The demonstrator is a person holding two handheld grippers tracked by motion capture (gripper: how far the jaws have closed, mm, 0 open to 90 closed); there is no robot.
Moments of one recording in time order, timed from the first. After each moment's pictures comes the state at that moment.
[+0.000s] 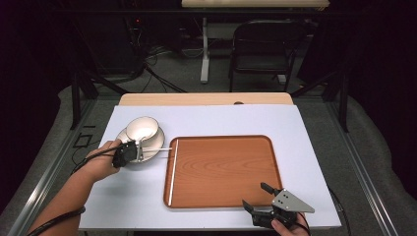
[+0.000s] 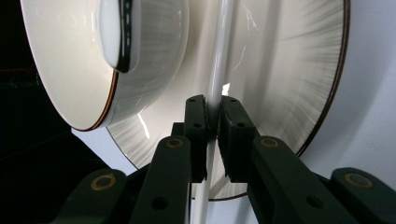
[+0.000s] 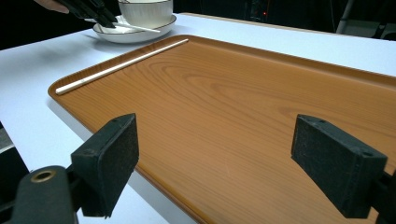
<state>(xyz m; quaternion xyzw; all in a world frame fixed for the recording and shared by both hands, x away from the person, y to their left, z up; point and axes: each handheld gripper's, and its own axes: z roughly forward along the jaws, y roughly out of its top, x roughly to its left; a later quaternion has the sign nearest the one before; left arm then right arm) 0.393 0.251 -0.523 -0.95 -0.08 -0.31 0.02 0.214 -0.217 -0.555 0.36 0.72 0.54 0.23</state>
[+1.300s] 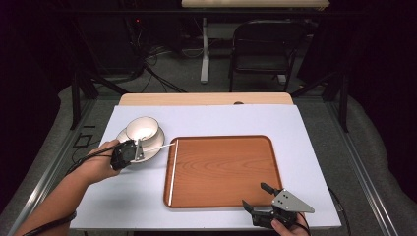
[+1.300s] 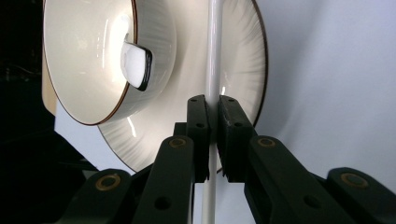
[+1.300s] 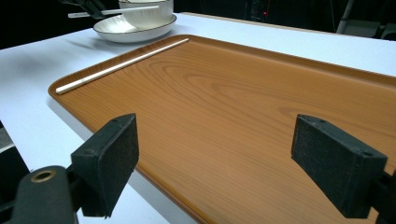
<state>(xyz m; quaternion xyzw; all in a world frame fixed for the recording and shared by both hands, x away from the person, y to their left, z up) 0.371 0.240 -0.490 -0.95 -0.13 -0.27 -0.03 0.213 -0.217 -0.555 0.36 0.72 0.54 0.23</state>
